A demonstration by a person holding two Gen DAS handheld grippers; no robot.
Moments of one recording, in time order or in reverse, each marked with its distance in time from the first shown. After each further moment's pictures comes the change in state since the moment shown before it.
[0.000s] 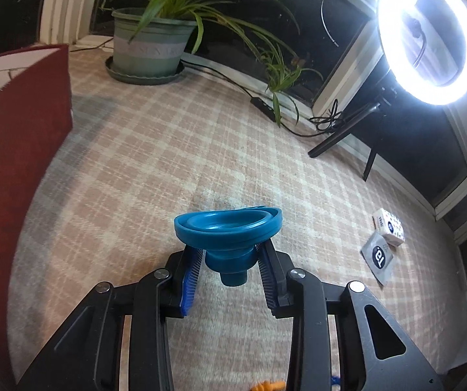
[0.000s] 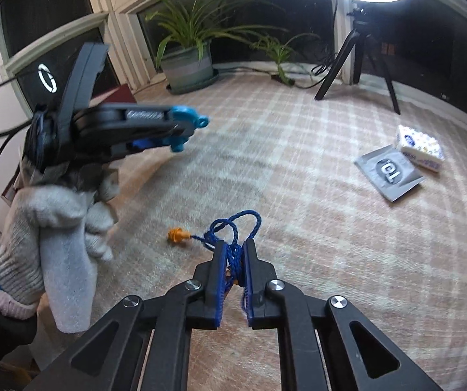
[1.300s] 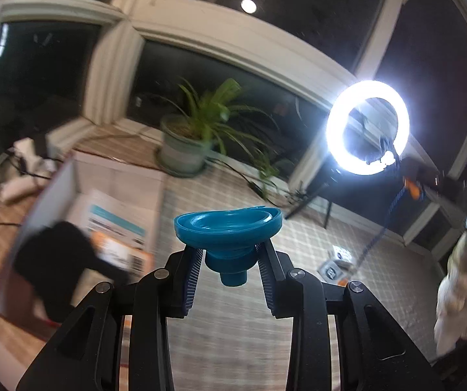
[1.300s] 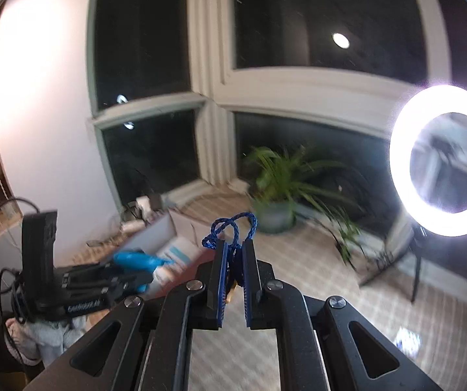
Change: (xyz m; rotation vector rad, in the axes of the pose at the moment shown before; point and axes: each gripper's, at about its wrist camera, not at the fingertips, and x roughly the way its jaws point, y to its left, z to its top) left arm -0.220 0.066 0.019 0.032 -0.248 -0.054; right arm -0.140 0.138 0.183 -0.324 -0.309 0.182
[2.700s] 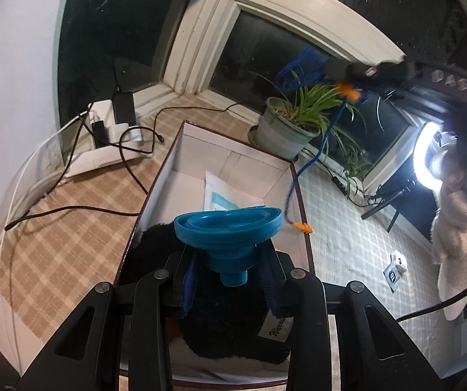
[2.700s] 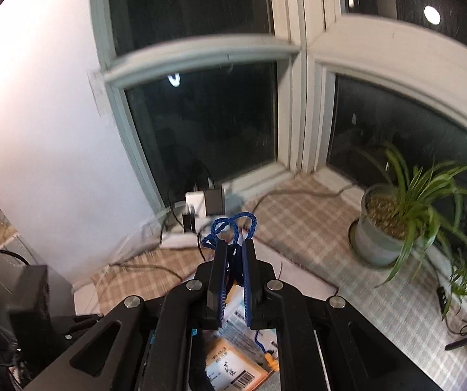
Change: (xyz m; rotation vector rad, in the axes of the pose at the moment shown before) left arm 0.009 0.138 0.007 -0.137 0.127 0.174; right arm 0.240 0.110 0.067 -0.074 0.235 0.210
